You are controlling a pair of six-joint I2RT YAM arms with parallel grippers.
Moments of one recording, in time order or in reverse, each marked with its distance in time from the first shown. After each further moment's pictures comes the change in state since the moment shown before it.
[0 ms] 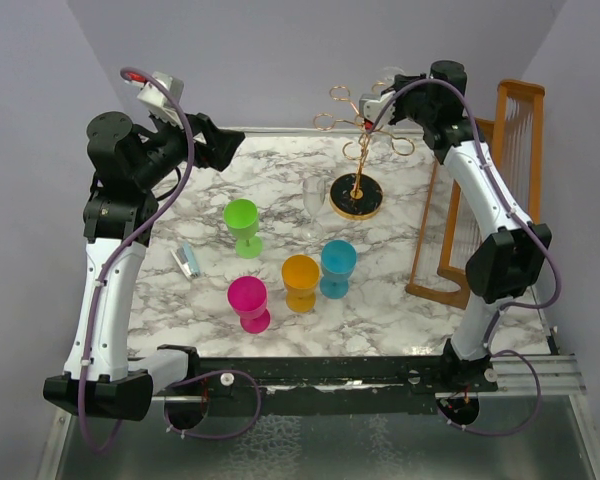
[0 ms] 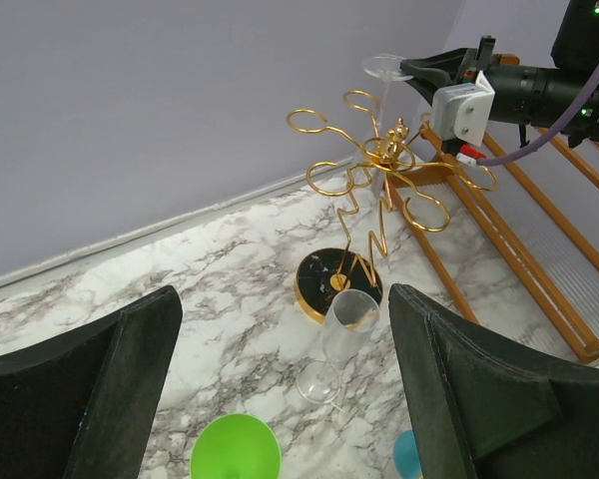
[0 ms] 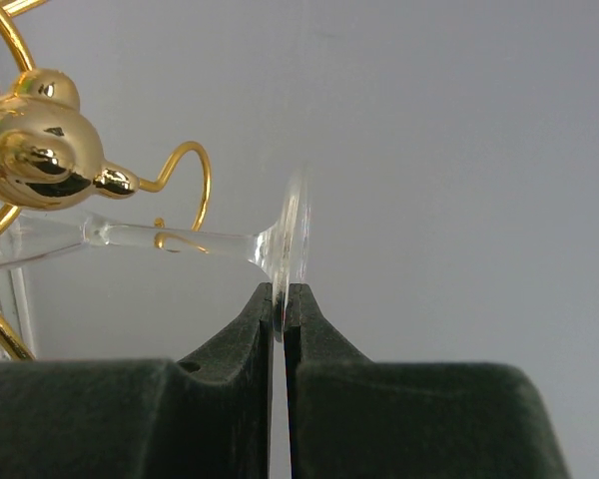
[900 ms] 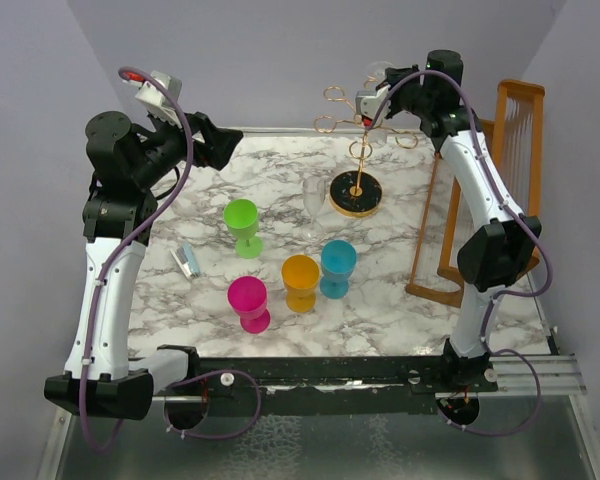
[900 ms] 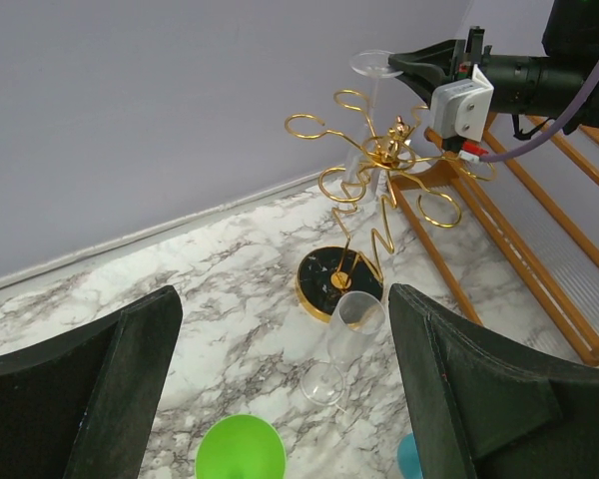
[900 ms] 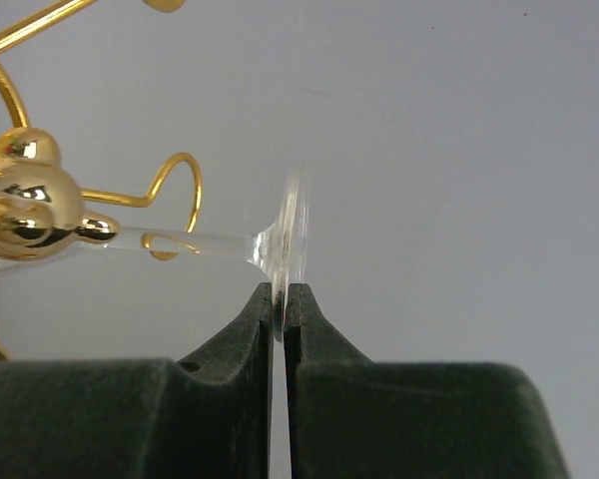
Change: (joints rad) left arm 0.011 0.003 0.000 0.008 0.001 -0.001; right arm 0.000 0.108 0.181 -0.105 -0.106 -0.065
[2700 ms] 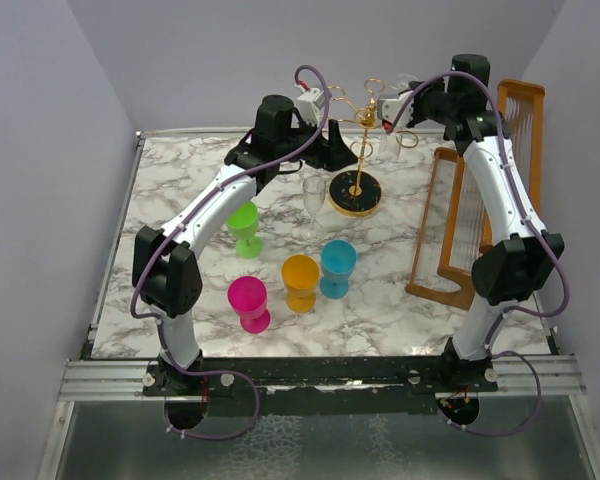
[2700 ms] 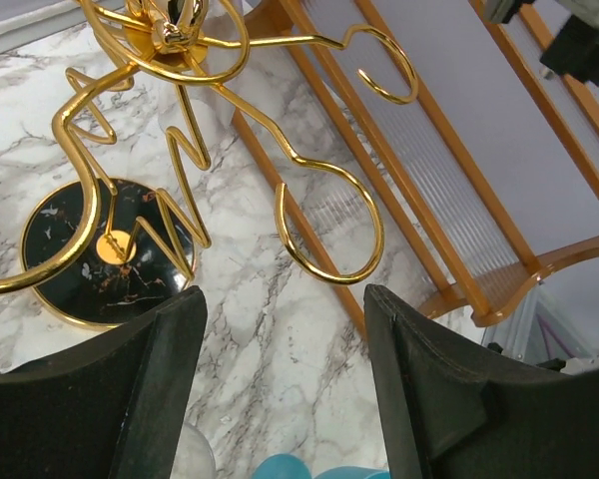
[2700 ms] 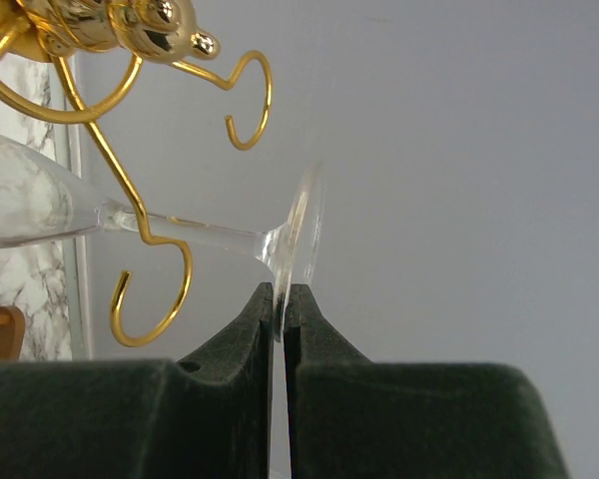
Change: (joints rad) left arm -0.447 0.674 0.249 0.125 0.018 -0.177; right arm -0.082 -0.116 -0.049 -0.179 0.002 0.028
